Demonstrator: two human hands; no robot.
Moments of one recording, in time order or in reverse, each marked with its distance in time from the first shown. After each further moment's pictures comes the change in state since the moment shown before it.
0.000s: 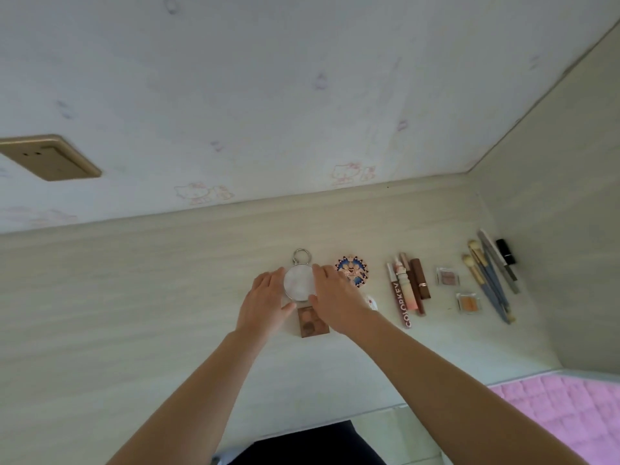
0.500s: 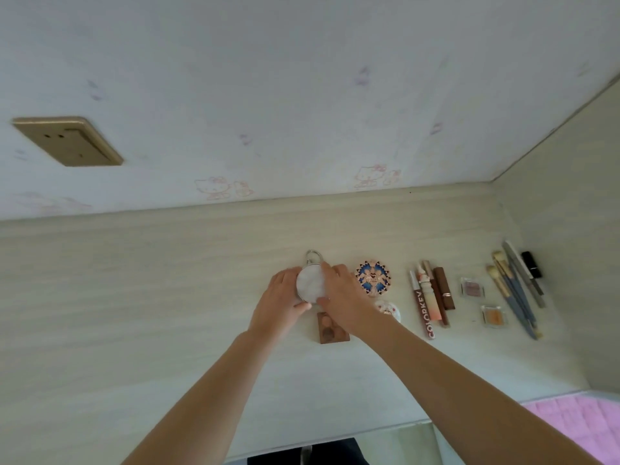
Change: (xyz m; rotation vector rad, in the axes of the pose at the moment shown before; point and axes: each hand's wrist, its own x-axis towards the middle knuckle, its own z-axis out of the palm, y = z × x) left_hand 0.013 -0.021 0.009 -0.318 0.064 0.051; right_hand 0.028 -0.012 0.020 0.056 0.027 -0.005
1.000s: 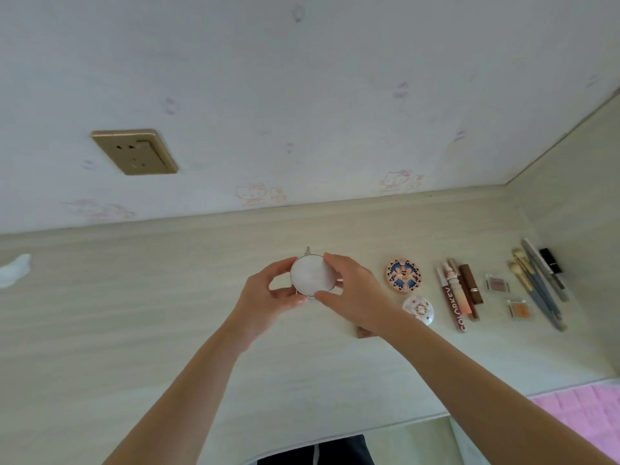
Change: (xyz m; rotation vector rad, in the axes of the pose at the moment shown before) left_hand -0.052 -0.017 -0.118 -0.797 -0.102 -0.075; right_hand -0.035 -0.086 -0.033 0.455 0.149 -0.062
